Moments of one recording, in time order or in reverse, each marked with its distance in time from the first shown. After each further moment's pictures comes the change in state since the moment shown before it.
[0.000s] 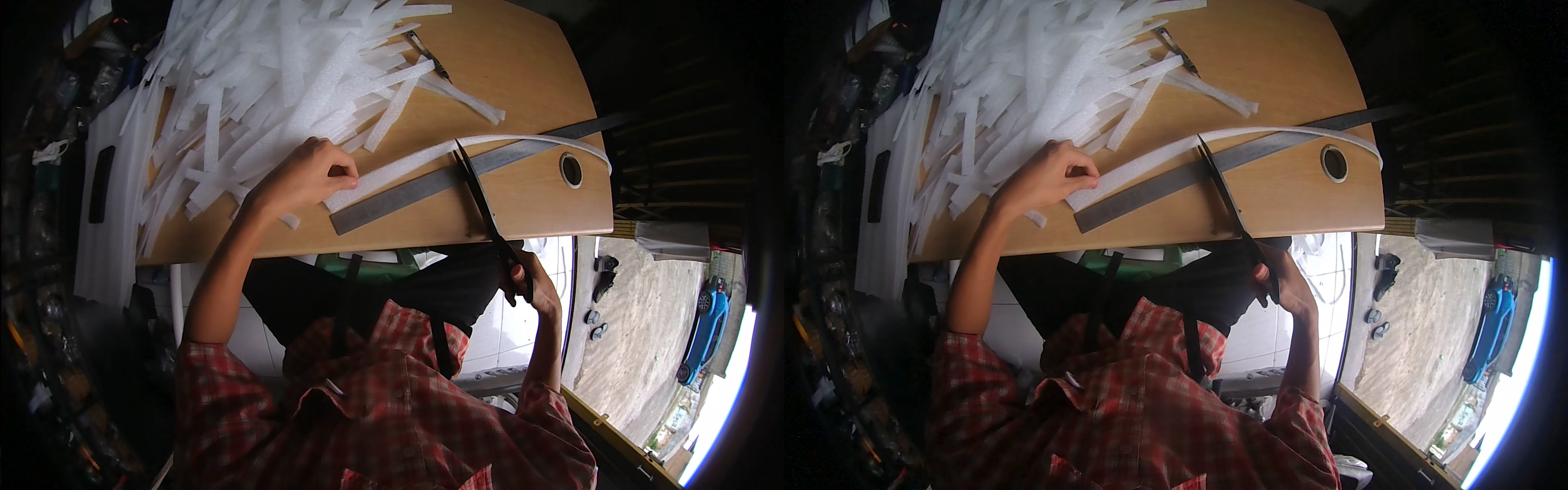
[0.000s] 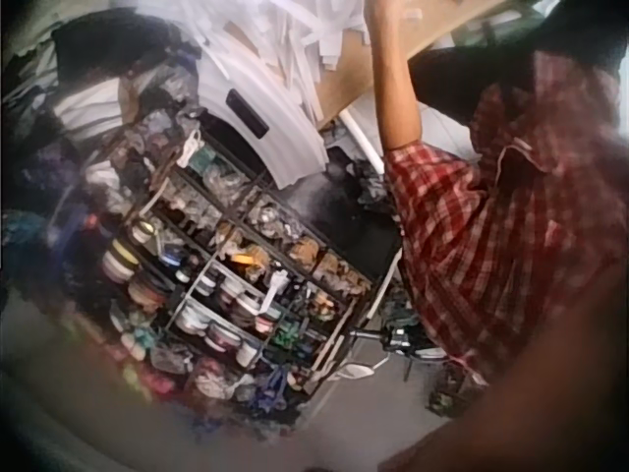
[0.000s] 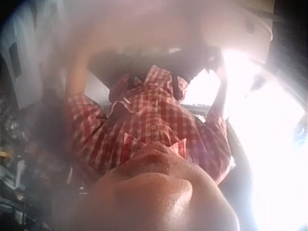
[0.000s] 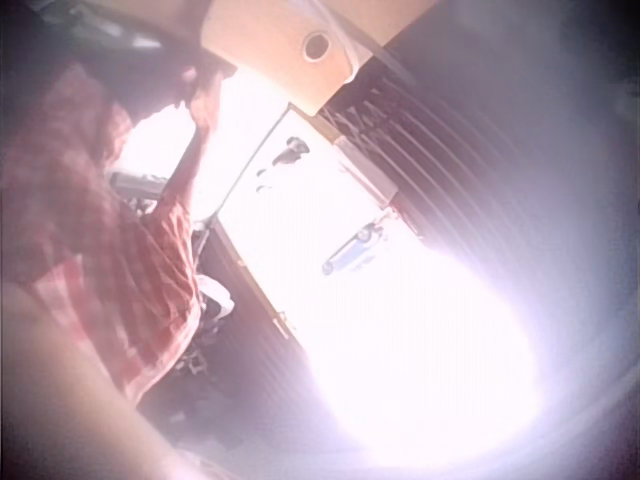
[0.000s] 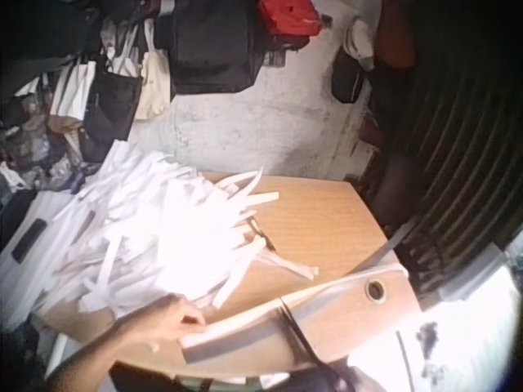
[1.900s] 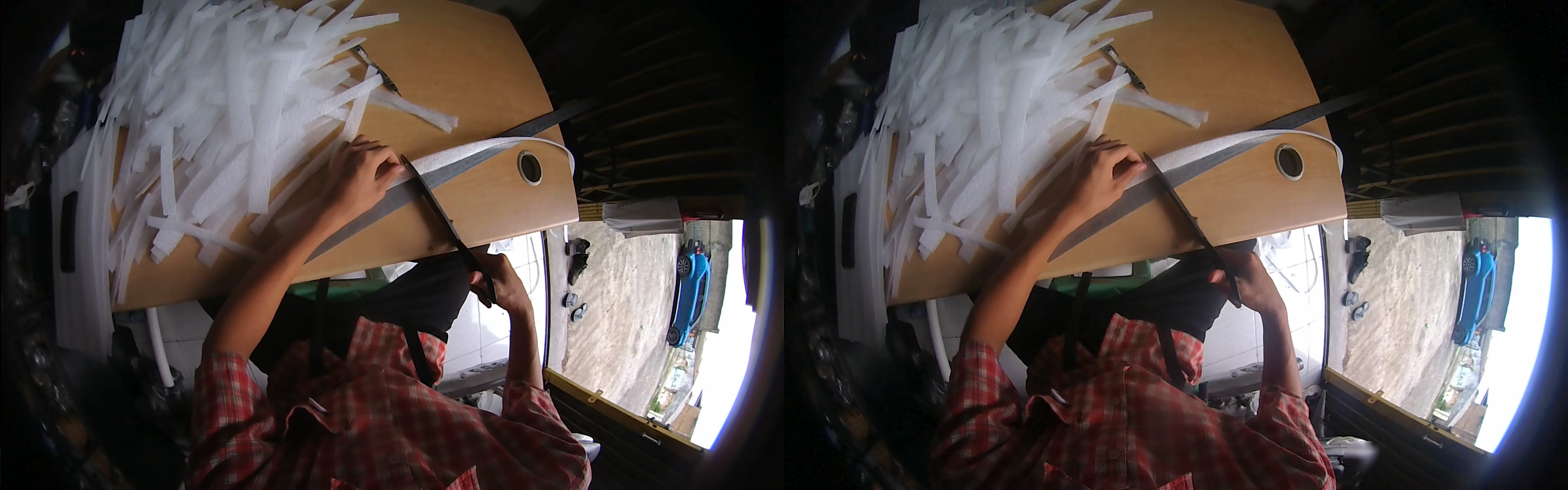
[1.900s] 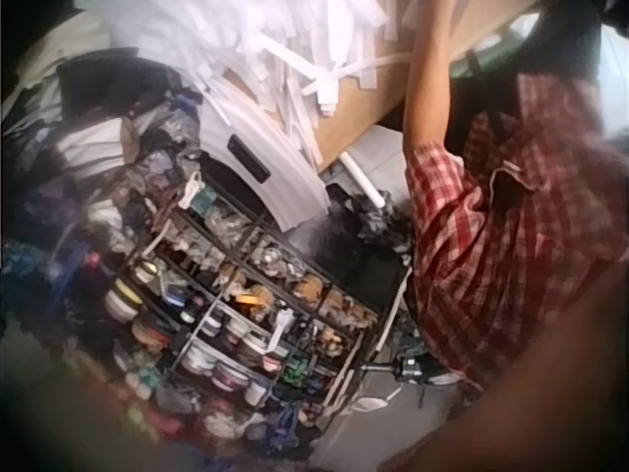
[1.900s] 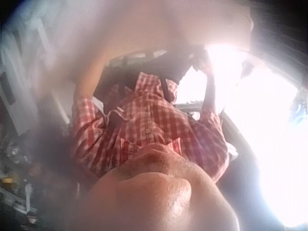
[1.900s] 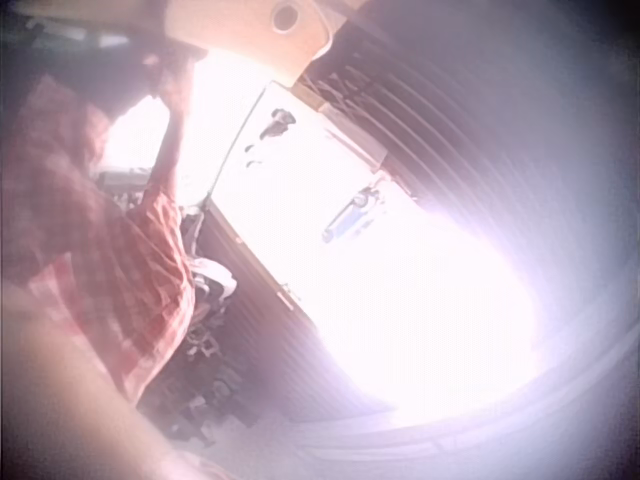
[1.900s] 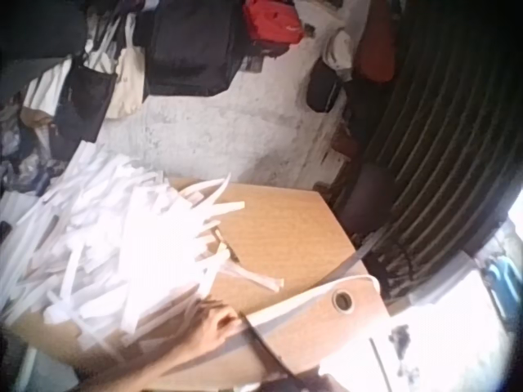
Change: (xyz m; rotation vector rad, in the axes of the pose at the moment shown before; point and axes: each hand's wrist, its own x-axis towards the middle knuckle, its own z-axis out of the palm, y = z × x) left_hand 0.100 0.029 0.087 -0.075 0.491 0.423; right_hand 0.000 -0.005 -0.002 -0.102 0.083 -0.003
